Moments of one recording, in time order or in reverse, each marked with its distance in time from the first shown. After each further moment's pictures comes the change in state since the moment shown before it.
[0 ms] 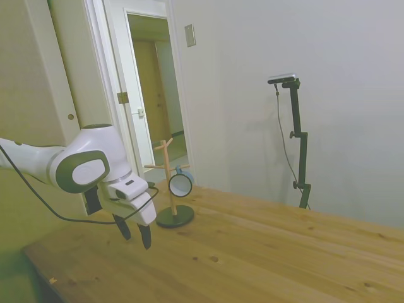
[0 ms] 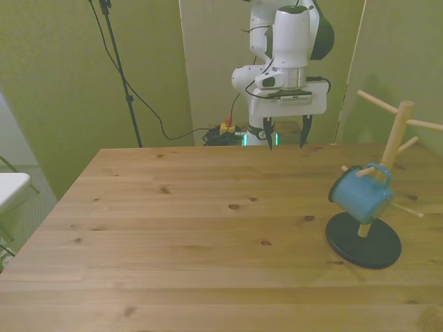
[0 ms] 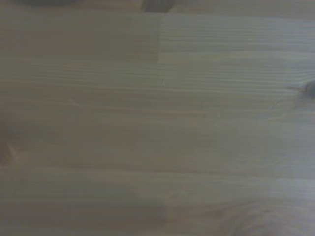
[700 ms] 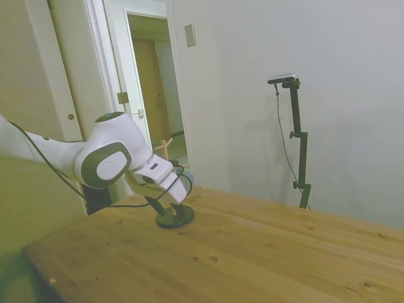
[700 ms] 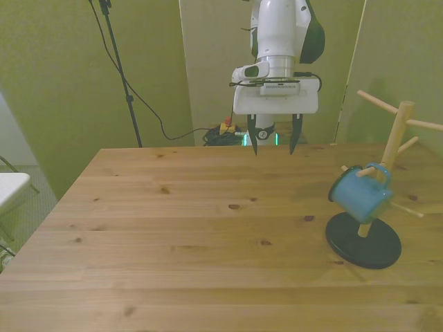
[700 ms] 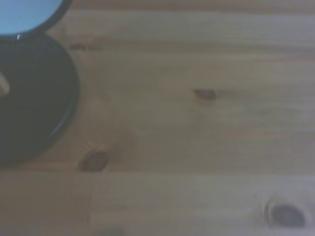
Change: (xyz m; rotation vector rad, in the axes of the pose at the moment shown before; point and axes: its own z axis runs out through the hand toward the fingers) arm 0.086 -0.017 -0.023 0.179 0.248 0.007
